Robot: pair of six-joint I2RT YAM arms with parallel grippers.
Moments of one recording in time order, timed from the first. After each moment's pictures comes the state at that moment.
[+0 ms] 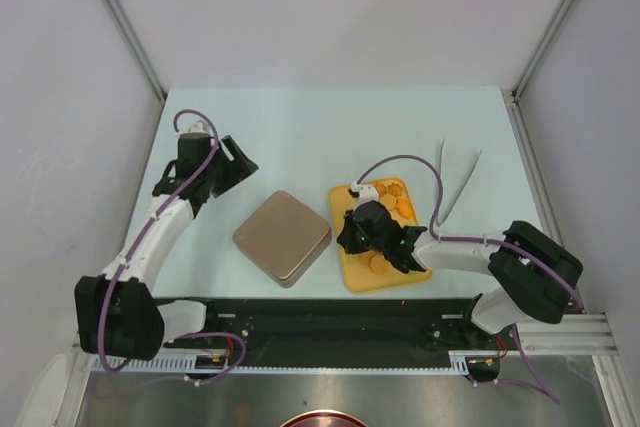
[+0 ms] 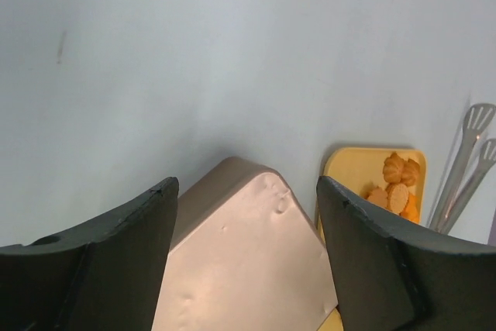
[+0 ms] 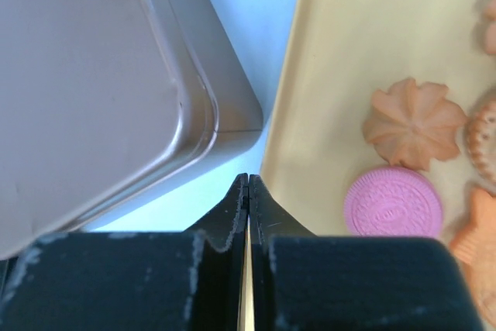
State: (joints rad) left arm -0.11 1.24 0.90 -0.36 0.12 -0.65; right arm 0.93 1.50 0.64 0.21 0.12 0.65
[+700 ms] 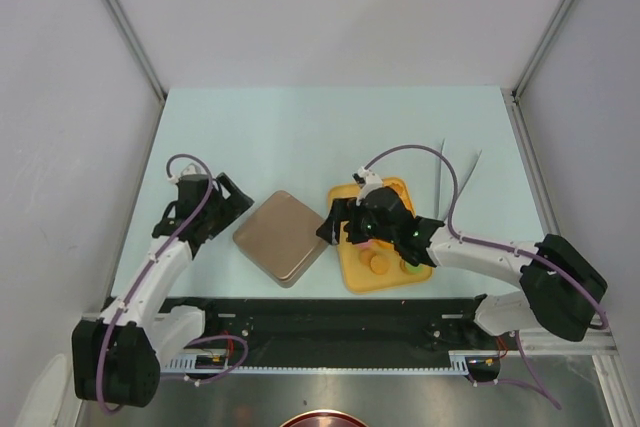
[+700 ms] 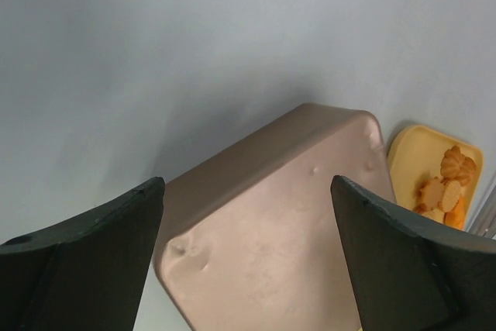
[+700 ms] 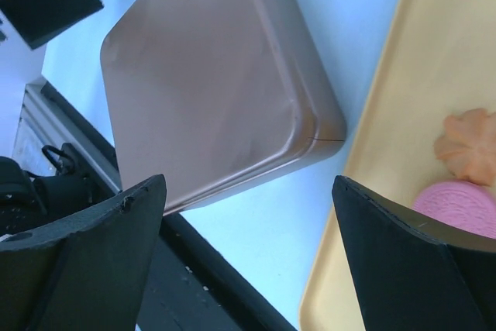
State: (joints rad) left arm -0.11 0.96 0.58 -0.39 0.00 -0.78; right arm 0.88 1.34 0.69 0.14 -0.04 0.70
